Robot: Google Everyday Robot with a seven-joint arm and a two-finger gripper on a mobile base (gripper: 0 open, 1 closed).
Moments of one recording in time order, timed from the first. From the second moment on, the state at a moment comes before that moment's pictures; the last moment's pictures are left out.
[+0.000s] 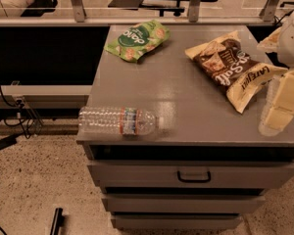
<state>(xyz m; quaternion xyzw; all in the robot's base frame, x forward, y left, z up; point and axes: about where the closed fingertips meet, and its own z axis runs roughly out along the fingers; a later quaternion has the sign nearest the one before) 0.438 -0.217 0.976 -0.60 0.78 -0.03 0.16</state>
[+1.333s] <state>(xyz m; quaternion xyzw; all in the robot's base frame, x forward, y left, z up) 0.572 -0.281 0.953 -0.54 0.81 -0.07 0.21</state>
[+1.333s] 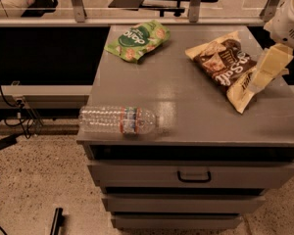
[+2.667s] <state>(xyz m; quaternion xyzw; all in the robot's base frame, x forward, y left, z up) 0.619 -0.307 0.893 -0.51 0.84 -0.05 0.19</state>
